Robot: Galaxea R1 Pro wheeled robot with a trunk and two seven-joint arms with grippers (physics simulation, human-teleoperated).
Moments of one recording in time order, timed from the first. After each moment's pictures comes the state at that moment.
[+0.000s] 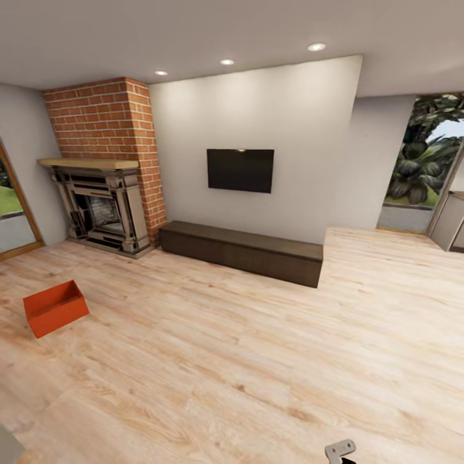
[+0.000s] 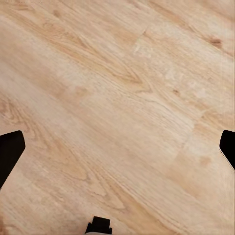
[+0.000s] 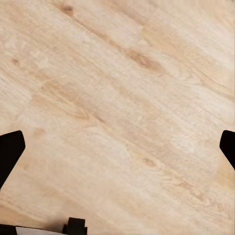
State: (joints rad) left arm -0.35 0.00 0.01 0.07 0.19 -0.47 0.04; right arm -0.48 -0.05 0.07 0.07 0.15 -0.26 -0.03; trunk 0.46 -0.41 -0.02
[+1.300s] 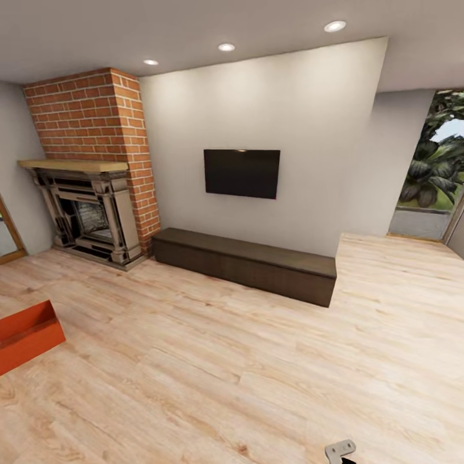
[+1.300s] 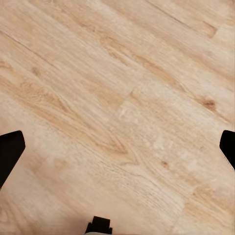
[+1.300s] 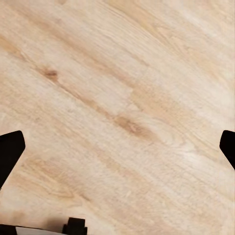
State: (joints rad) left arm -0.35 0.00 0.01 0.07 0.19 -0.47 0.04; right arm -0.48 -0.05 0.07 0.07 0.15 -0.26 -0.03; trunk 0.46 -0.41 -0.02
